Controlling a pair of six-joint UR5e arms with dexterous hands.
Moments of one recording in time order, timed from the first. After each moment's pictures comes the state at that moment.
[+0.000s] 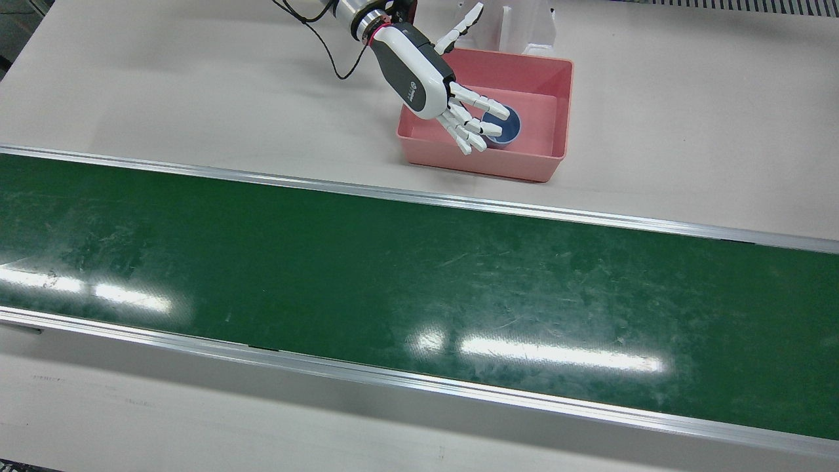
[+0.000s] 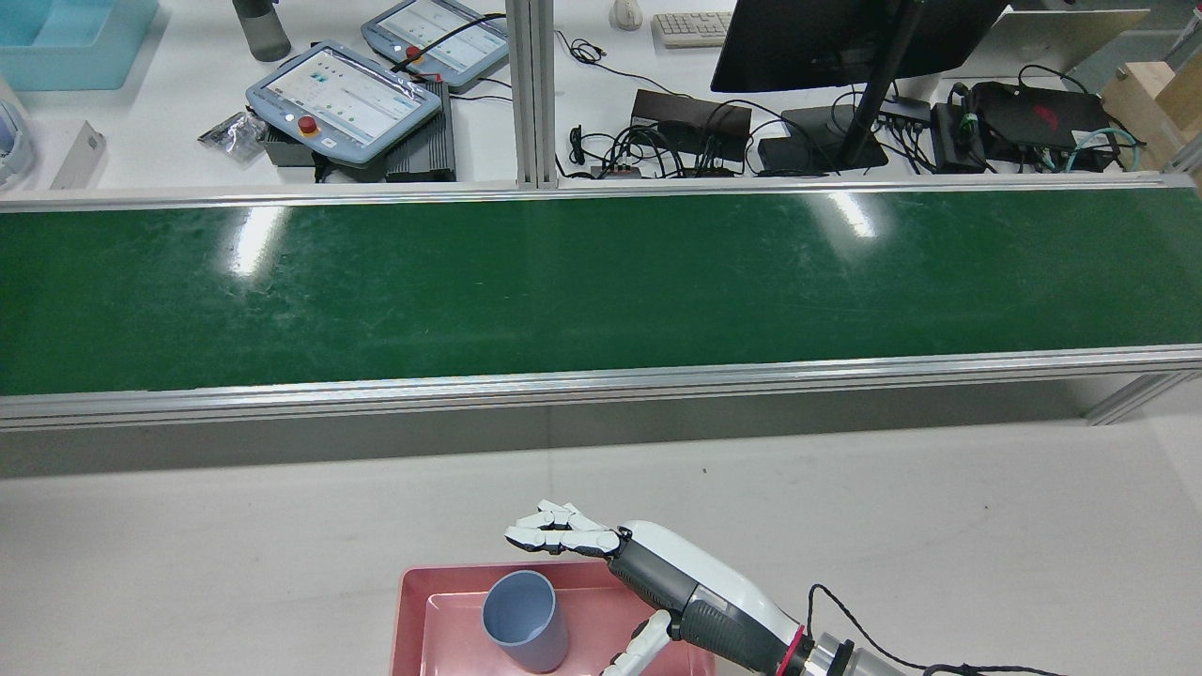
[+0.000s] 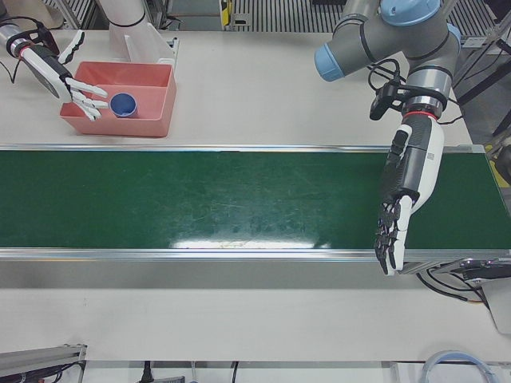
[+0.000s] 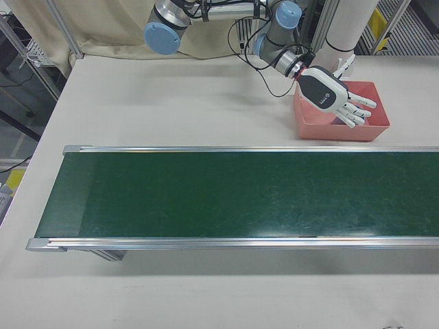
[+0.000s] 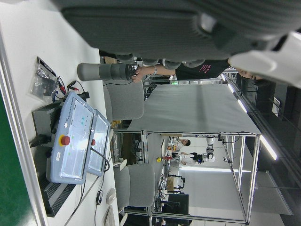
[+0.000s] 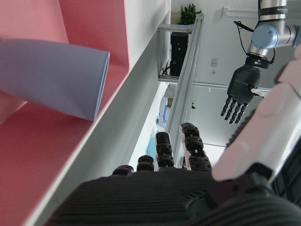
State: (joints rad) left arm -1.44 -1.73 -1.74 0.22 1.79 0.01; right arm 0.07 -1.34 2.22 -3.50 -0.94 -0.71
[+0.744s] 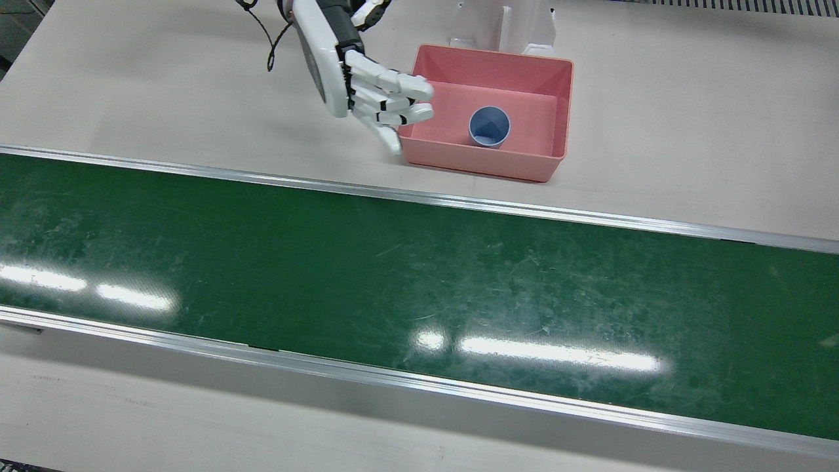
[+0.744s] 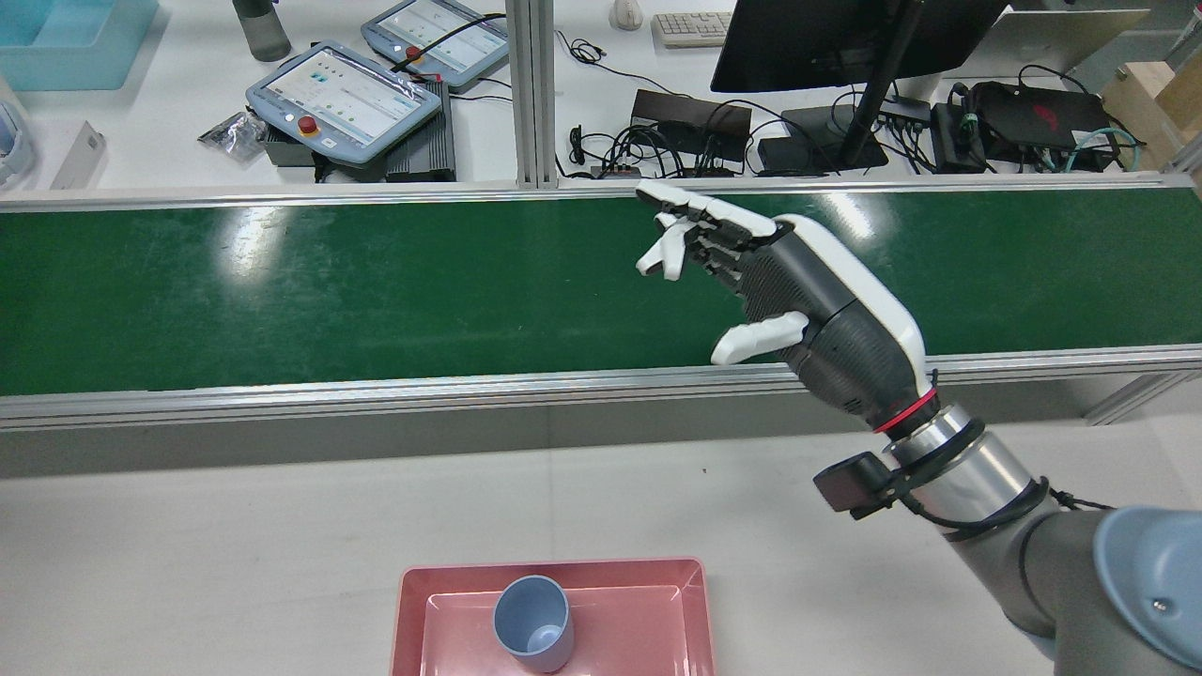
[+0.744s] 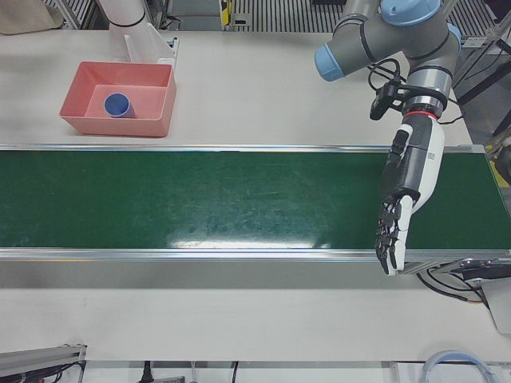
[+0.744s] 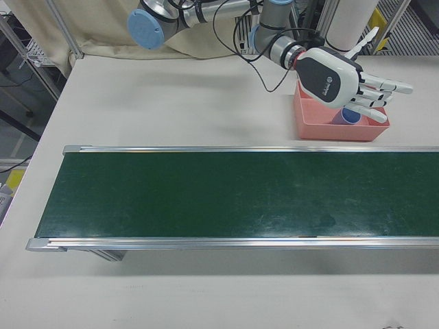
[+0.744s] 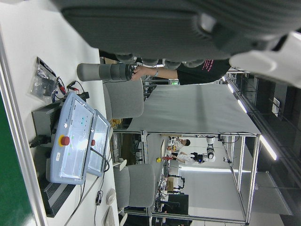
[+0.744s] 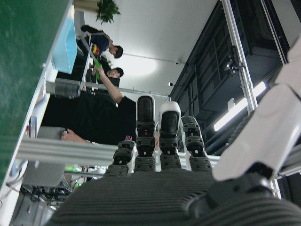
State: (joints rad) left arm -1.44 -1.73 -1.74 0.22 1.79 0.01; right arm 0.44 -1.33 2.36 -3.47 -0.84 -0.64
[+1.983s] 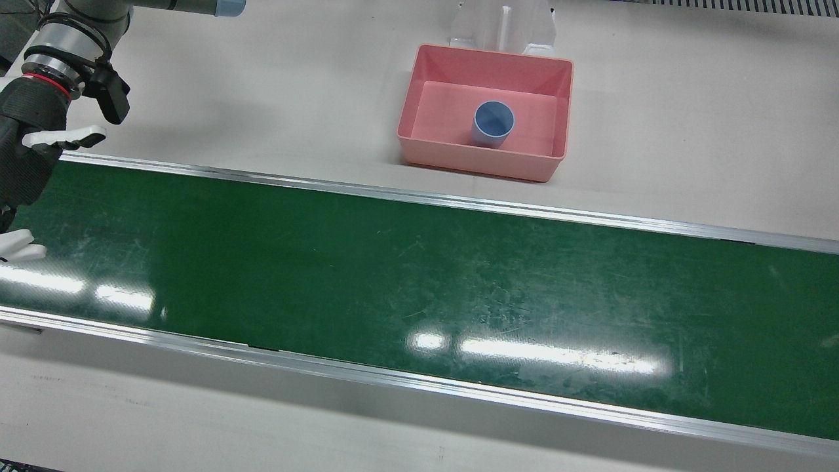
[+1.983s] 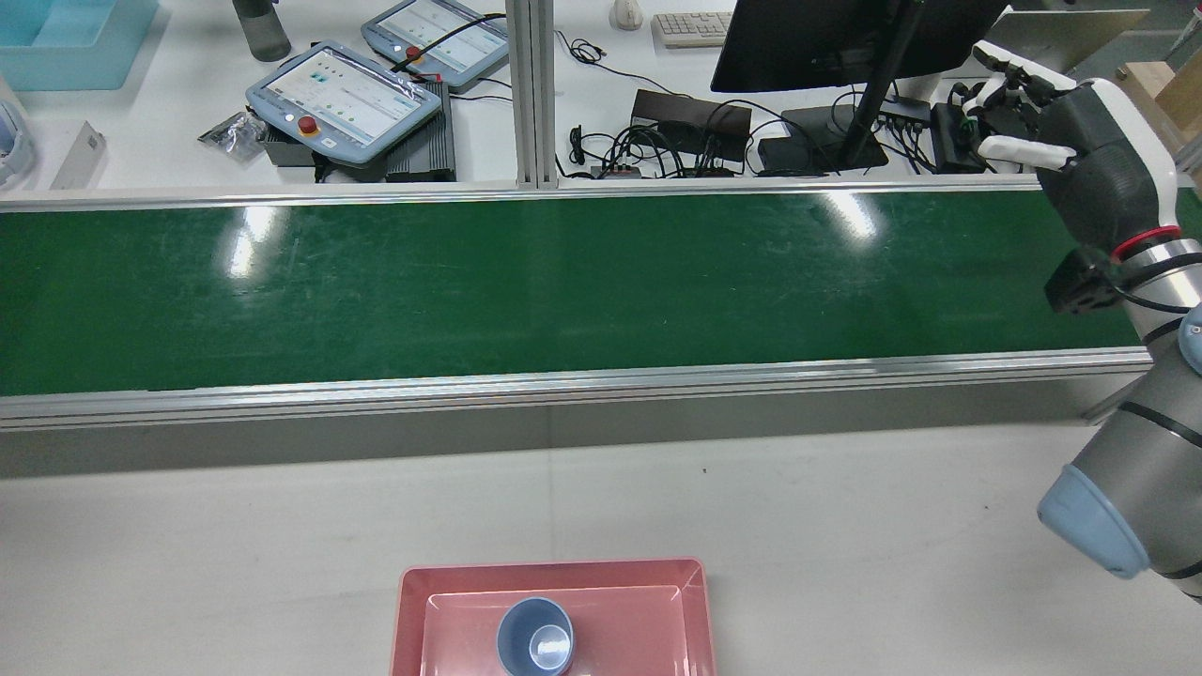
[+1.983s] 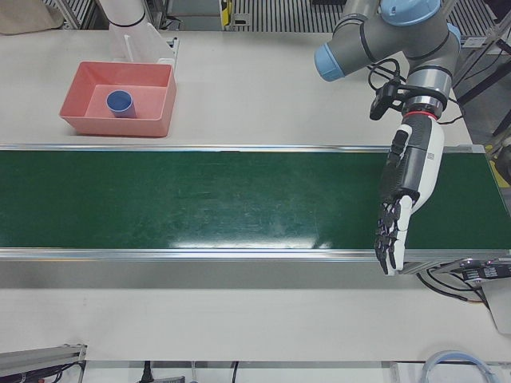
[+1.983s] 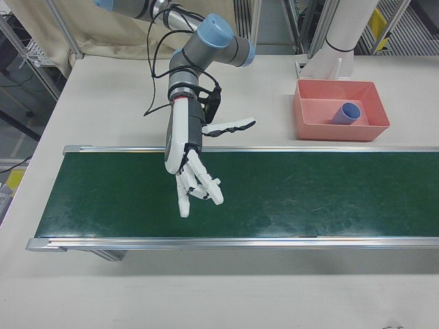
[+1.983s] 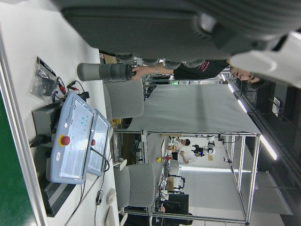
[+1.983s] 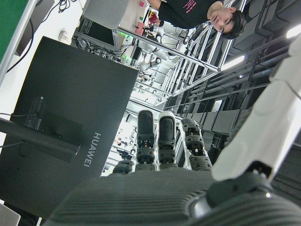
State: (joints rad) left arm -1.44 -1.73 -1.74 0.22 1.79 0.01; right arm 0.98 -1.44 2.01 -3.56 -0.96 -0.42
